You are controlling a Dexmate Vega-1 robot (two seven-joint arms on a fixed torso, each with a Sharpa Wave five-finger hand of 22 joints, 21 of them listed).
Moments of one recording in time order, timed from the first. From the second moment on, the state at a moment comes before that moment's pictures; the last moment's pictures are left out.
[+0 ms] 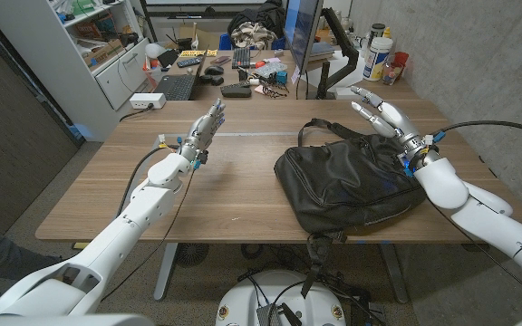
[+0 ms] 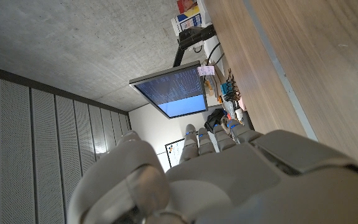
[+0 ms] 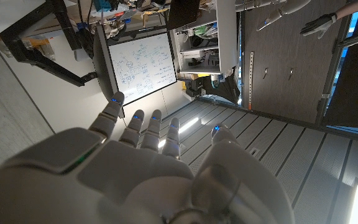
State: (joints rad) left arm 0.81 0.50 0.33 -1.35 -0.54 -0.22 -0.09; left_hand 0.44 0.11 0.00 0.09 0.25 0.08 0.04 0.20 0.18 -0.05 -0.03 0.20 0.19 -0.08 -0.02 0.19 0.18 -0.08 -0.03 0.20 0.18; right arm -1.12 -0.88 -0.21 -1.72 -0.18 0.46 -0.36; right_hand 0.27 0.07 0.26 -0.01 0.18 0.16 -0.13 0.19 0.19 0.17 -0.03 0.22 0.18 0.10 0.07 0.19 0.18 0.18 0.19 0.20 0.18
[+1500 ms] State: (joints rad) left arm 0.80 0.50 0.33 -1.33 -0.55 -0.20 -0.11; left_hand 0.45 0.12 -0.01 0.09 0.24 0.09 0.02 0.21 0.18 -0.04 -0.04 0.20 0.19 -0.08 -0.03 0.19 0.18 -0.08 0.00 0.20 0.18; right arm -1.17 -1.02 -0.21 -1.85 -0.32 0.25 -0.35; right_hand 0.30 0.04 0.25 -0.05 0.18 0.13 -0.11 0.18 0.19 0.11 0.01 0.20 0.18 0.11 0.09 0.18 0.18 0.21 0.22 0.20 0.18
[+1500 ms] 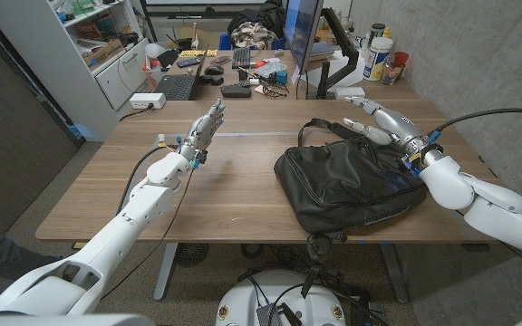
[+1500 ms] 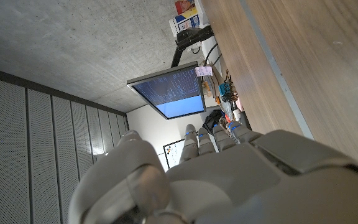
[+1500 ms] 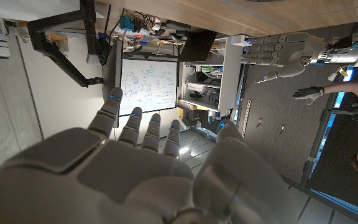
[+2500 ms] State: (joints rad) left arm 0.77 0.49 0.33 -1.29 -0.55 -0.21 -0.12; left_hand 0.45 0.12 -0.01 0.09 0.24 0.09 0.02 0.20 0.18 -0.04 -0.03 0.20 0.19 -0.08 -0.01 0.19 0.18 -0.09 0.03 0.20 0.18; right arm -1.17 -1.08 -0.25 -1.93 -0.38 0.09 -0.29; right_hand 0.32 0.01 0.24 -0.07 0.18 0.11 -0.09 0.18 0.19 0.10 0.02 0.20 0.19 0.10 0.10 0.18 0.18 0.21 0.22 0.20 0.18
